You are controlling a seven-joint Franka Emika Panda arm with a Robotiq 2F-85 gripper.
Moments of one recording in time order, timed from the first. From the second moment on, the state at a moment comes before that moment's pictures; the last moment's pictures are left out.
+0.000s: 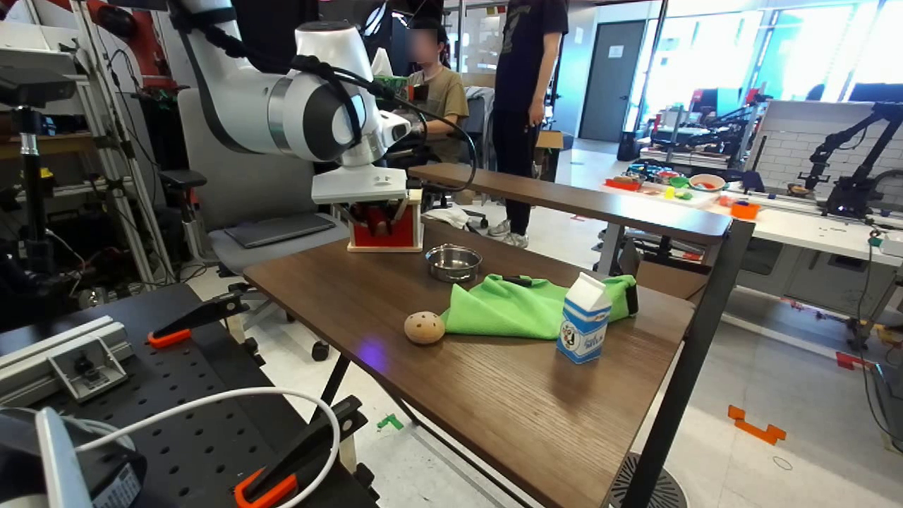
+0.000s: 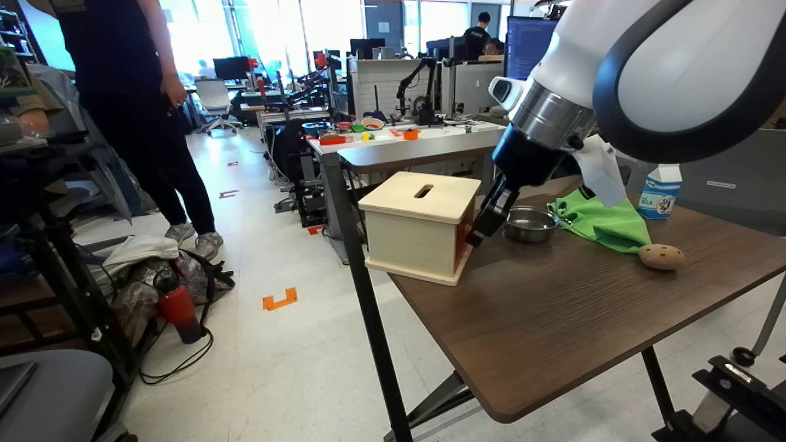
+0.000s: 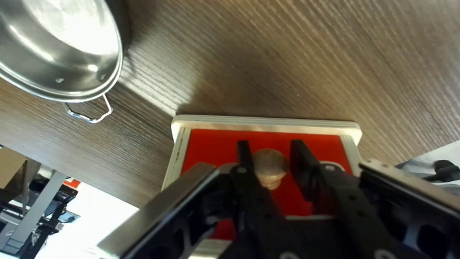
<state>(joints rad) 0.03 0.67 0.22 -2.10 -0.29 3.18 -0.37</state>
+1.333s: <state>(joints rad) -0.21 0.63 0.37 -2.24 -0.35 3.18 -0.50</state>
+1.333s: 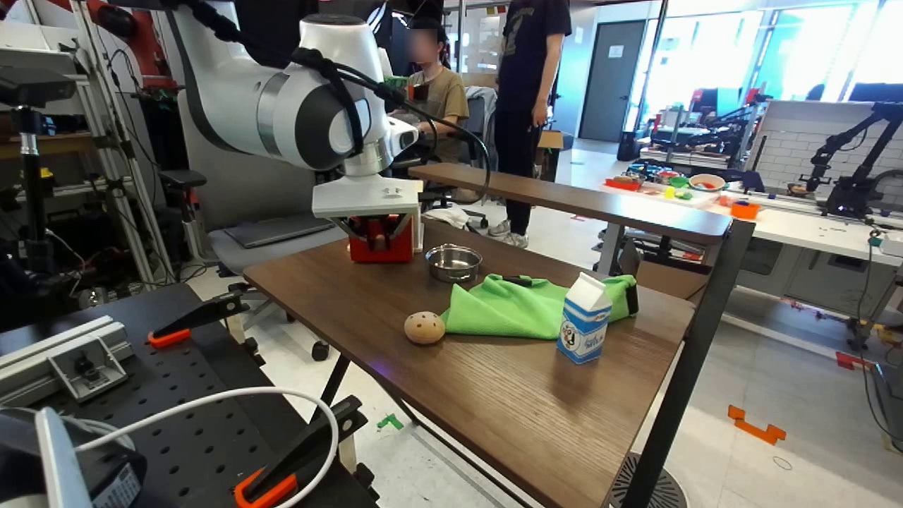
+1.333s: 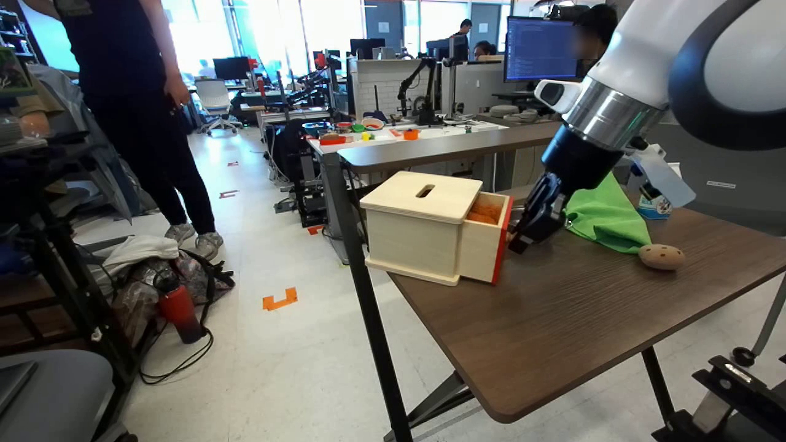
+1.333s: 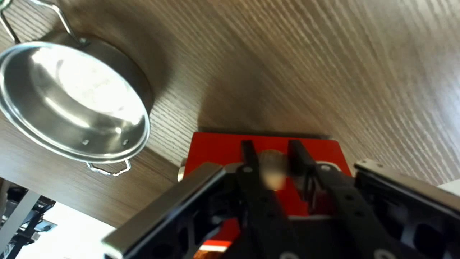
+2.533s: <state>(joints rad) -0.34 0.48 0.47 -2.46 -0.40 3.04 -0.67</state>
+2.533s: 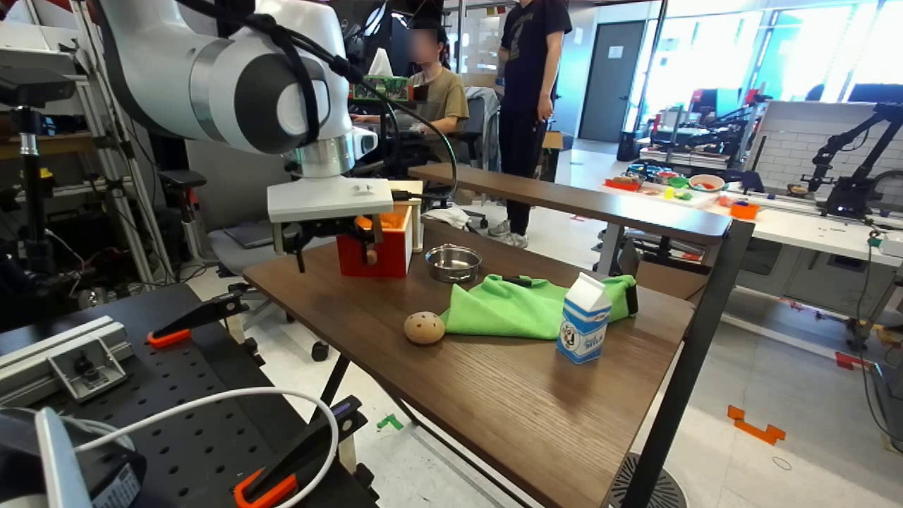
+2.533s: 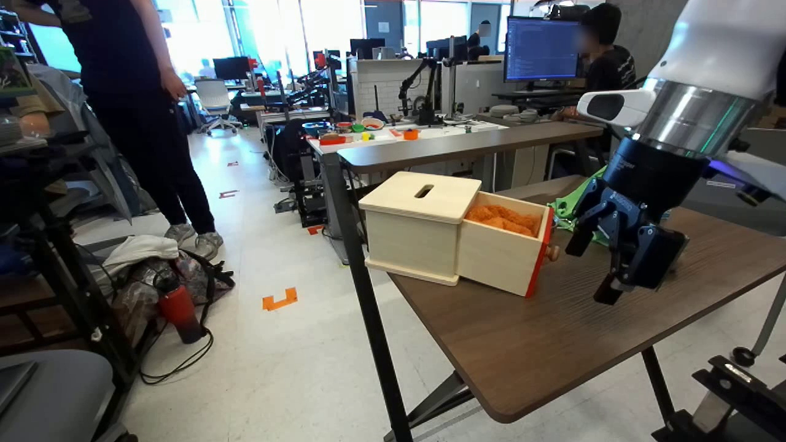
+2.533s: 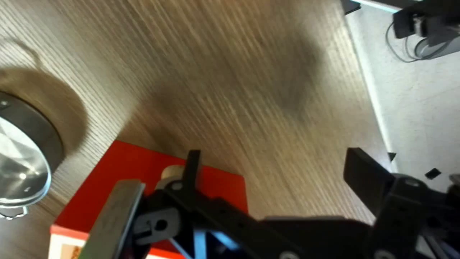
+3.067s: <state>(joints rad) -0.49 0.14 0.70 -2.51 -0.14 2.75 -0.66</state>
